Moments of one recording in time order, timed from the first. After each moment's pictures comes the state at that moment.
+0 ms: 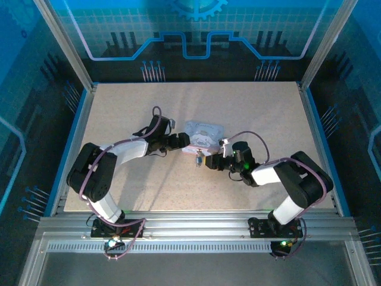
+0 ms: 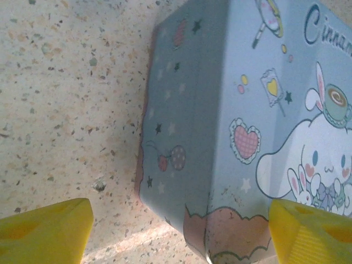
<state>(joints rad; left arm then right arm) -0.40 1.68 0.91 -0.12 0.29 -0.65 0.50 1.62 0.43 0.66 -0.44 0.53</state>
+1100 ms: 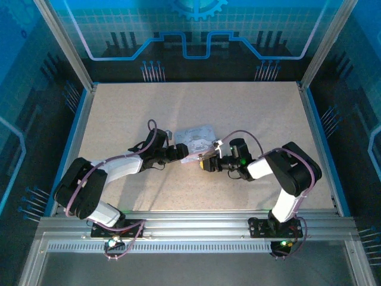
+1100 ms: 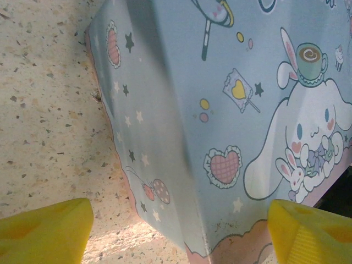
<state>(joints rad) -0.47 1.50 0.70 -0.02 0.25 -0.78 0.48 1.76 0.51 0.64 -0.65 0.37</state>
